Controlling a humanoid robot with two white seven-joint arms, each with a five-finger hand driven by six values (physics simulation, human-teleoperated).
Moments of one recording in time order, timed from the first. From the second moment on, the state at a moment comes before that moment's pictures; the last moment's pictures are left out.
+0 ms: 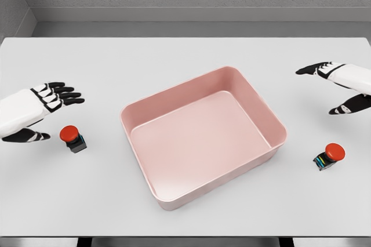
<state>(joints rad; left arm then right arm) 0.04 1.12 -0.20 -1.72 -0.41 -0.61 -0.03 -0.61 -1.15 0.84 -1.37 -0.02 -0.61 0.23</state>
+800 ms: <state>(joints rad) 0.06 1.09 -0.19 -1.75 -0.60 -0.61 -0.06 -0.47 -1.26 0.84 -1.37 -0.02 -0.61 0.27</state>
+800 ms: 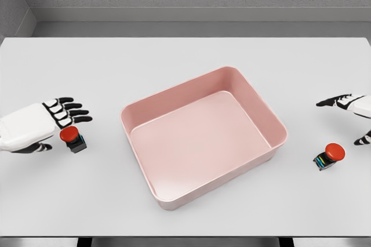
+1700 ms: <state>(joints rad) 0.05 0.99 -0.21 -1.72 -0.69 -0.61 -0.07 -0.39 -1.33 0.84 -1.45 -0.02 -0.61 0.29</state>
